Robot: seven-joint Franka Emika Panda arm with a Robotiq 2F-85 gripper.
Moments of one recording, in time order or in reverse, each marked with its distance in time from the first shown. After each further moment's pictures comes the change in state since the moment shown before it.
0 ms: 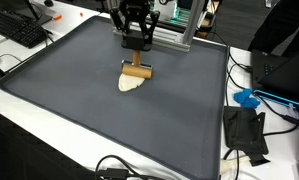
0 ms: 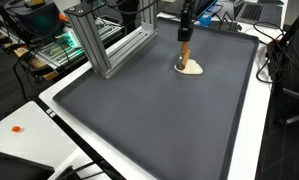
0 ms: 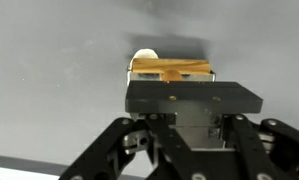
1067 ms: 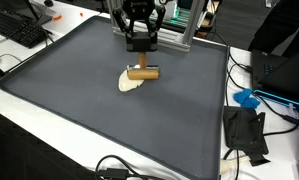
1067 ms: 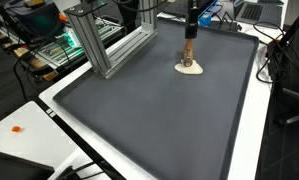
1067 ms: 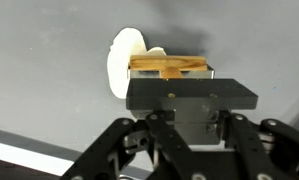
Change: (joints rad) arm -0.022 0.001 0.036 0.025 0.094 0.000 -0.255
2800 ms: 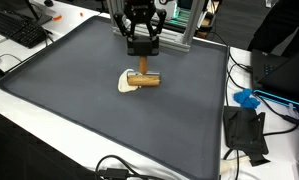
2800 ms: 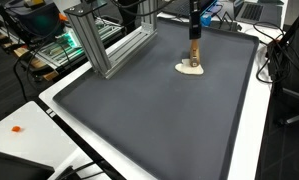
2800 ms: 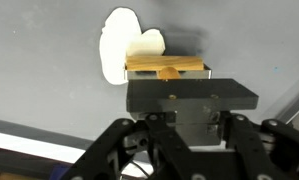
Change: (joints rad) arm -0.021 -0.004 0.027 -0.062 0.089 0.158 -0.046
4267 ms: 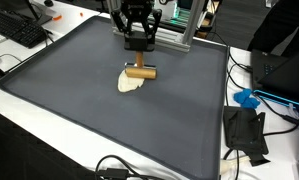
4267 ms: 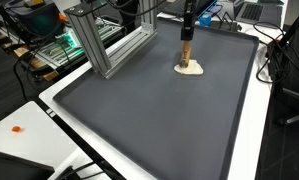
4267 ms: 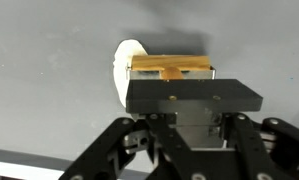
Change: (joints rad) arm 0.000 0.001 -0.018 0.030 -0.117 -0.126 0.201
